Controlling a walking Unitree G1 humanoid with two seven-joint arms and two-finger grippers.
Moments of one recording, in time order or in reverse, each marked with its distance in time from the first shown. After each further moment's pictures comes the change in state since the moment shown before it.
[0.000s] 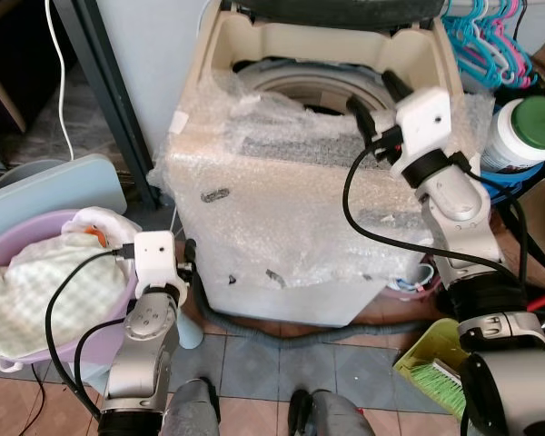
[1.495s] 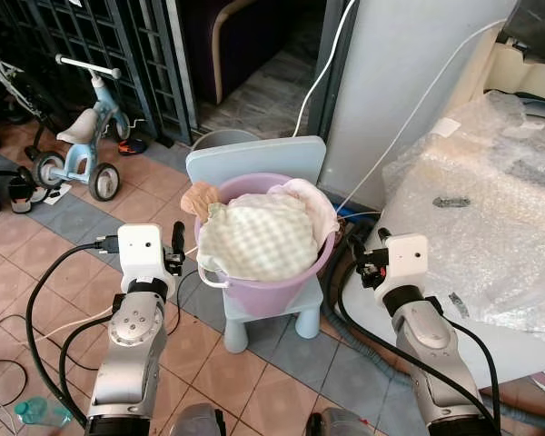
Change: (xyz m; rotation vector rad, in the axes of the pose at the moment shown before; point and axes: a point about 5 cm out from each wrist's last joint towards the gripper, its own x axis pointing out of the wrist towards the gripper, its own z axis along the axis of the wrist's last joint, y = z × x) left arm -0.007 0.019 0.002 0.050 -0.104 0.030; right arm -0.093 0.049 -0.061 0.254 0.445 -0.169
